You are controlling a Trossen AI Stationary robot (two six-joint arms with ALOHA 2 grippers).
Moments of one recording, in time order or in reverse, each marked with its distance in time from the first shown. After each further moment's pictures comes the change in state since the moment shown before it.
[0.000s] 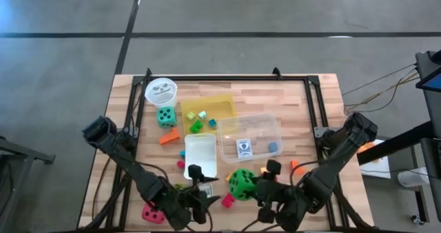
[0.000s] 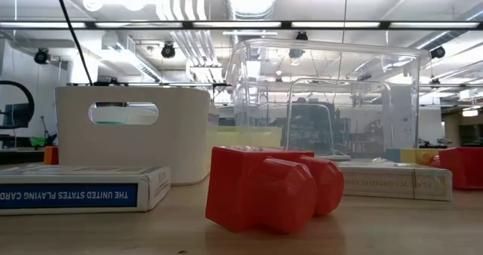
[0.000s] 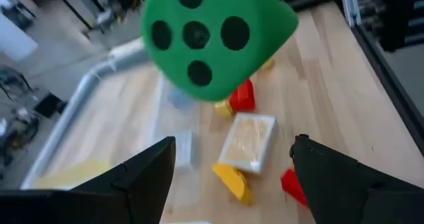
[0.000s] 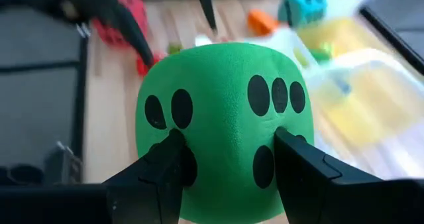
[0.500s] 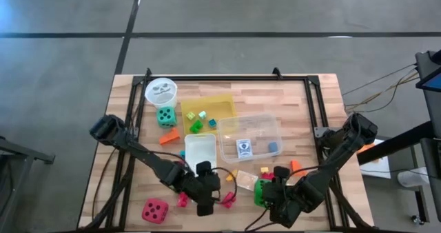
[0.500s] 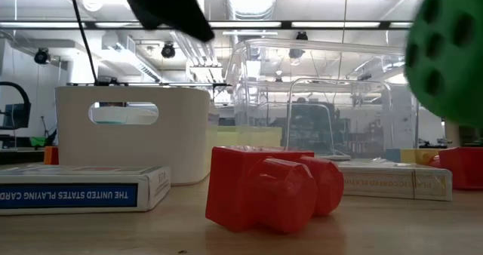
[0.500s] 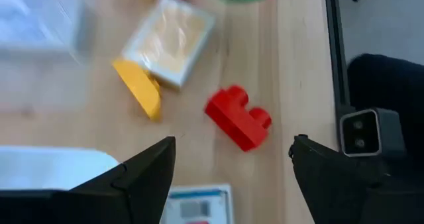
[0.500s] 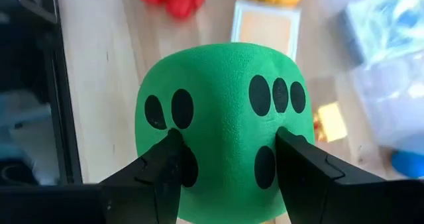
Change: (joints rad) left arm 0.180 0.038 0.000 -0.164 0.626 -0.395; right arm 0.021 0.005 -0.211 -0.119 -0.420 0.204
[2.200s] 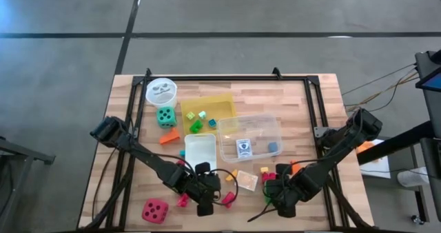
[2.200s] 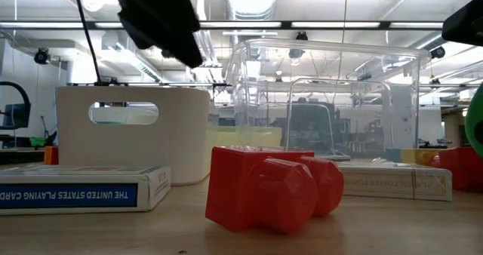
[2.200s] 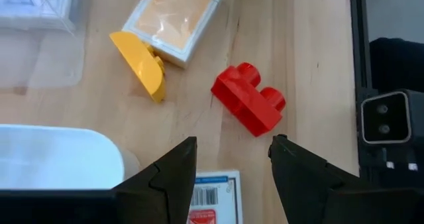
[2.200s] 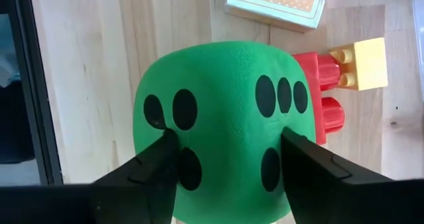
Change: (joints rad) left arm 0.011 0.040 -0.001 -0.029 0.026 -0.034; right arm -0.049 -0.015 -0.231 0.118 -0.294 -0.118
